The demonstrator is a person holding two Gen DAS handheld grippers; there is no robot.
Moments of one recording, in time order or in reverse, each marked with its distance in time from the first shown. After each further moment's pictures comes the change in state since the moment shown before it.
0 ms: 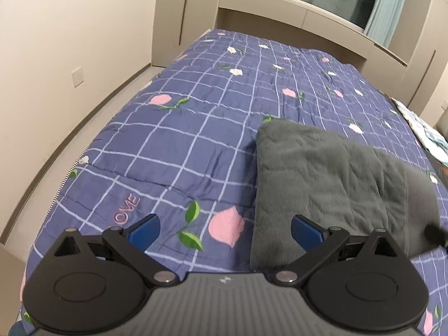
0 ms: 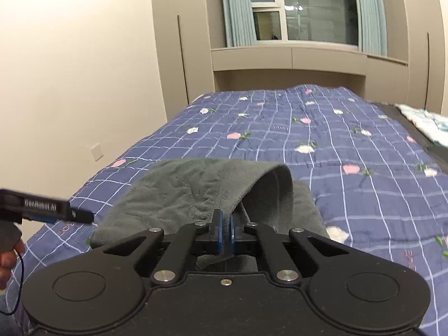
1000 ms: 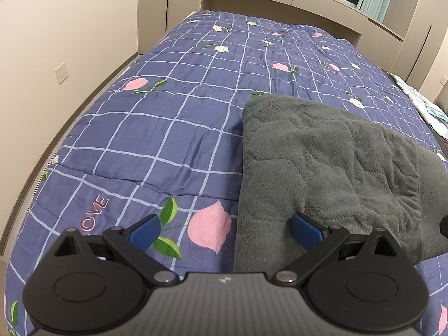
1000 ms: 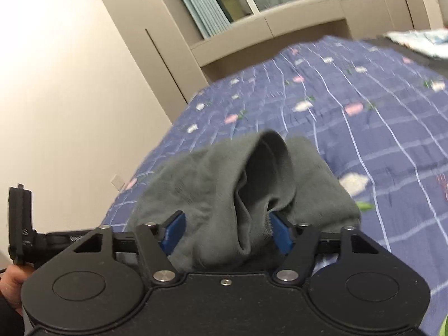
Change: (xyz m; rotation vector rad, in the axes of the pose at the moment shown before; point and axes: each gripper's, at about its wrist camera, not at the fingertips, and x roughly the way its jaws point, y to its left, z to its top) left arm 0.048 -0.020 0.003 0.071 0.081 -0.007; right arm 0.016 -0.037 -0.014 0.313 0.034 0.128
